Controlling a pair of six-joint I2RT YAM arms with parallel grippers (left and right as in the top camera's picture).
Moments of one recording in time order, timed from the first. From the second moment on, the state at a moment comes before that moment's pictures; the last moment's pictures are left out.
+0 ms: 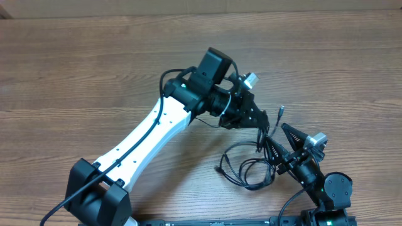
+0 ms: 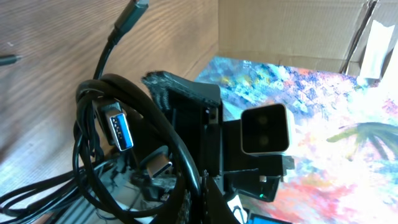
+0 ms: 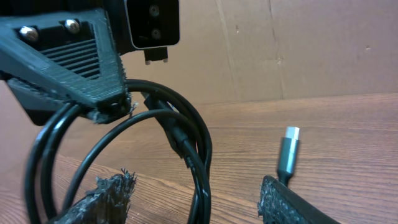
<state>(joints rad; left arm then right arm) -0.64 1.72 1.46 -0.65 1.03 -0.79 0.13 0.19 0.02 0.20 -0.41 0.30</state>
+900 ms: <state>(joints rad) -0.69 1.72 1.46 -0.61 1.04 -0.99 0.13 0.19 0.02 0.19 -0.41 0.28</state>
